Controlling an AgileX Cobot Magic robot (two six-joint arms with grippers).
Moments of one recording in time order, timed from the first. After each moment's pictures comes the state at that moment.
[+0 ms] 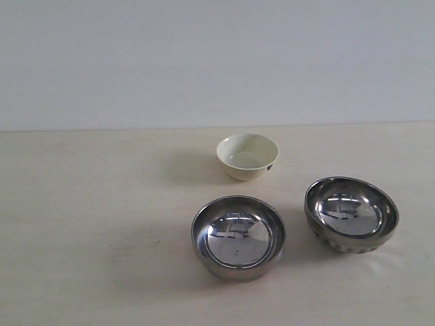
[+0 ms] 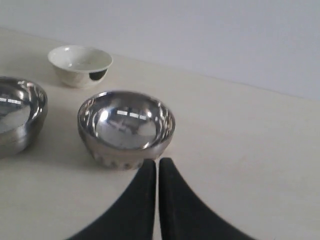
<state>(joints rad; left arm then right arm) -0.02 0.00 0.00 -0.11 0.30 0.05 0.18 0.01 0.00 -0.01 0.29 -0.16</state>
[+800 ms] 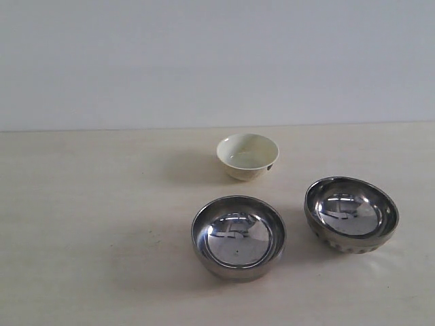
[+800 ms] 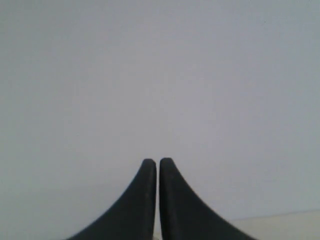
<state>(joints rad) -0.02 0.00 0.00 -0.11 0.30 0.05 0.18 0.04 -0.20 0.02 -0.07 0.22</state>
